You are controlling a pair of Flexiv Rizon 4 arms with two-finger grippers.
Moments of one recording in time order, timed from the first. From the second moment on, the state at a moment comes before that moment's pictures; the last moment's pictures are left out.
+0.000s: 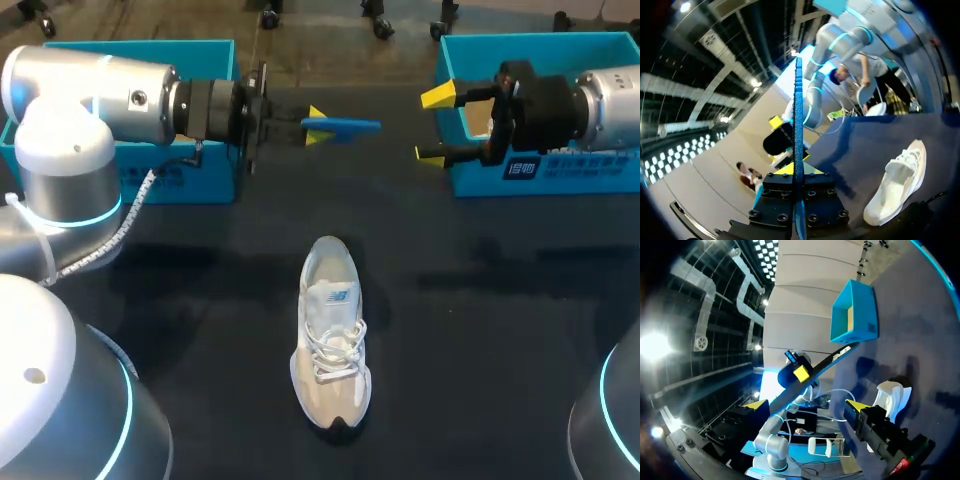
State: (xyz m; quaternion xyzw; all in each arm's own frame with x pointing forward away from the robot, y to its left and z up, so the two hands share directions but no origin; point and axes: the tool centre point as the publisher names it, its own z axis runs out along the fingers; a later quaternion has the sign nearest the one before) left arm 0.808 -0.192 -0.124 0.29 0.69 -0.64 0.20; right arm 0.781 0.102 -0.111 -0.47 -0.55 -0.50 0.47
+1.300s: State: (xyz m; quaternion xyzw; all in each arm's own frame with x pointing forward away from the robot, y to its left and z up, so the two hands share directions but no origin) left arm 0.801 -0.183 -0.111 -0.10 0.77 -0.60 -0.20; right arm 0.781 0.102 -0.111 -0.47 -0.55 -0.50 0.47
